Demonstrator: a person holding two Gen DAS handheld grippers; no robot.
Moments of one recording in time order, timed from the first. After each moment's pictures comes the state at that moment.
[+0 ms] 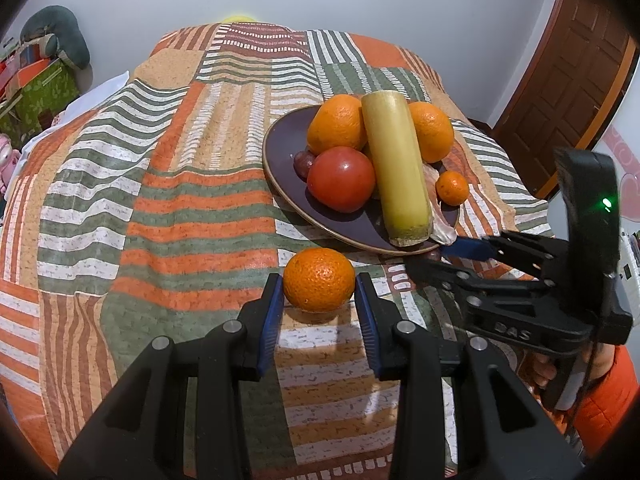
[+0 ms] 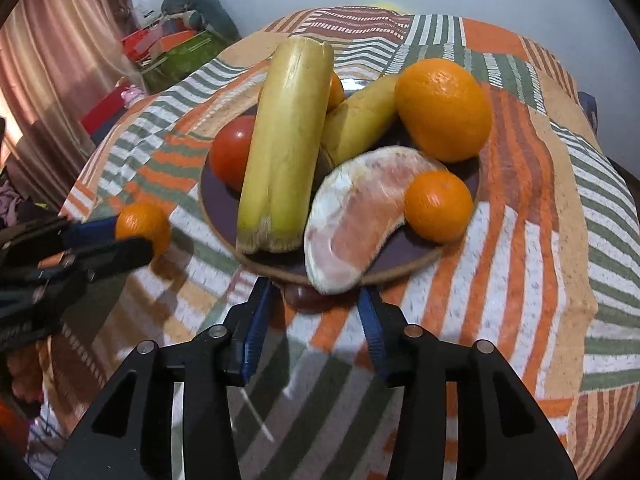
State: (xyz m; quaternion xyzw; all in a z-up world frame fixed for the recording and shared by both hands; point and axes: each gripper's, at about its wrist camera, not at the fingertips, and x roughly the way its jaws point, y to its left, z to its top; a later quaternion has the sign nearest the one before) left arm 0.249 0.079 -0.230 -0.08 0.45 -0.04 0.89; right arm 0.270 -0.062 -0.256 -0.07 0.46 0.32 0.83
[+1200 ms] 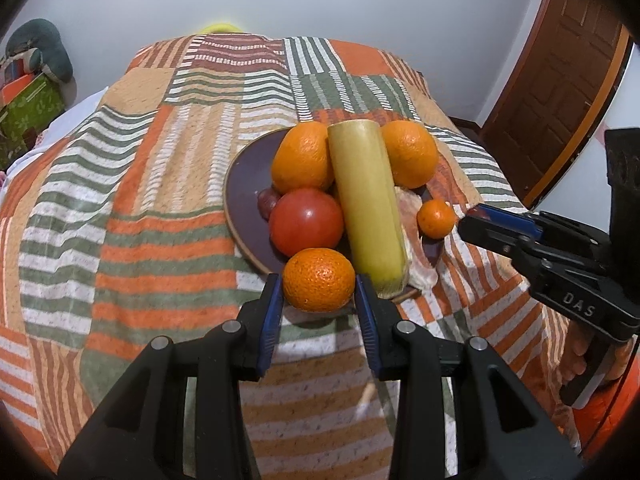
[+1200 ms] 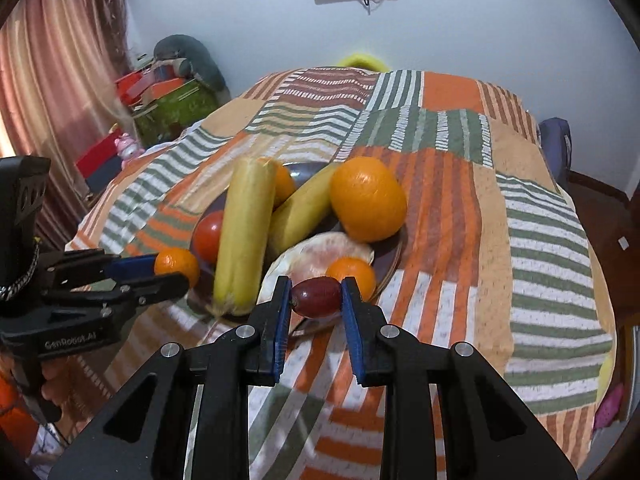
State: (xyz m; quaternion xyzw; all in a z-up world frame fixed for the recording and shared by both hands) left arm 0.288 0.059 -0.222 -0.07 0.45 -0.06 0.89; right arm 0.278 -0.106 -0.209 -0.04 0.39 0.30 0.87
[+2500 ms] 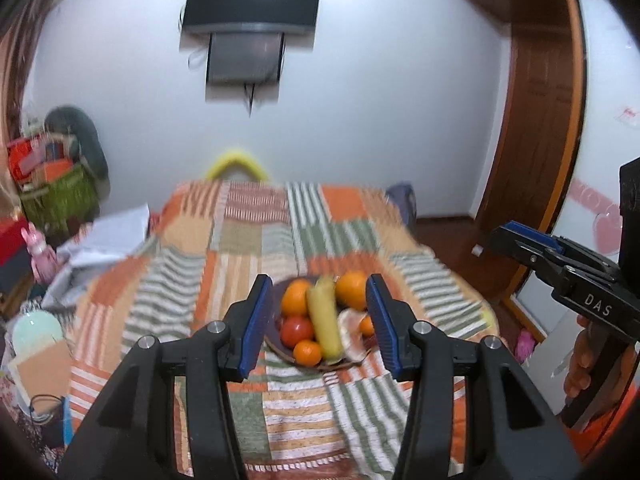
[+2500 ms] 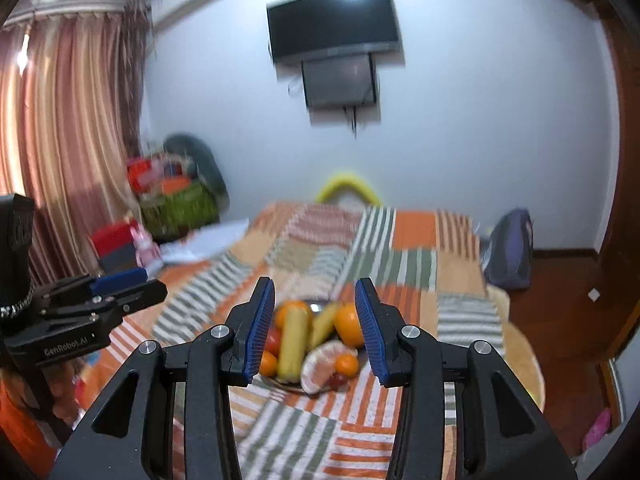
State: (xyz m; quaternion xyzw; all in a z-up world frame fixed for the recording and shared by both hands) left arm 0.160 0.041 -0.039 -0.04 0.23 -0.03 0.97; right arm 0.159 -0.159 -0.044 0.00 0.20 0.27 0.94
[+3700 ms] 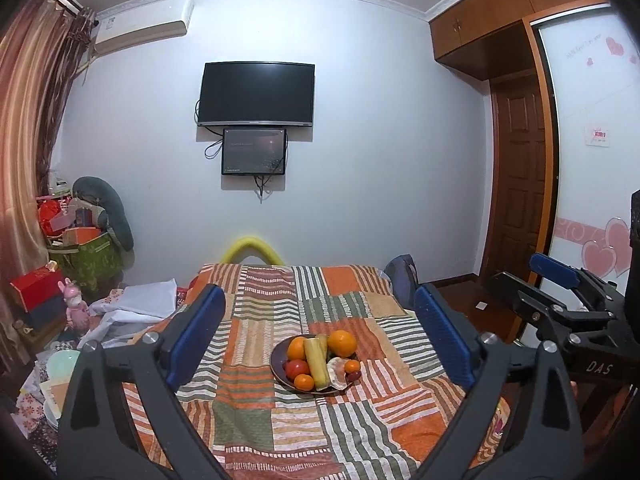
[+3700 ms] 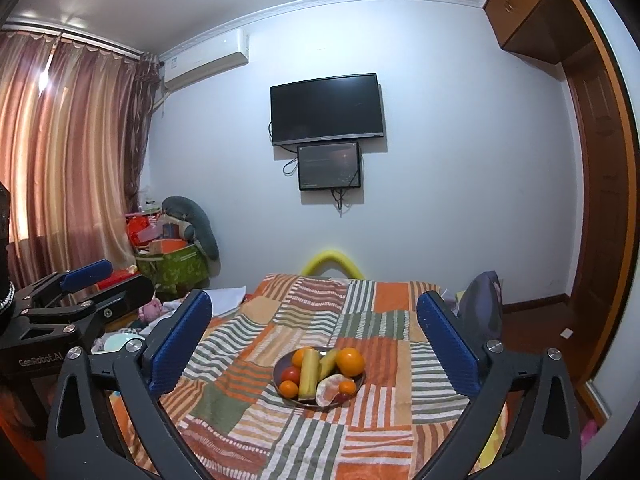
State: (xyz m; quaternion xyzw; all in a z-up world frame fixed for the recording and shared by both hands) left arm 0.023 0.010 0.029 -0.01 0.10 0.00 1.00; right arm 0.047 -0.166 -0.005 0.01 0.07 0.22 0.97
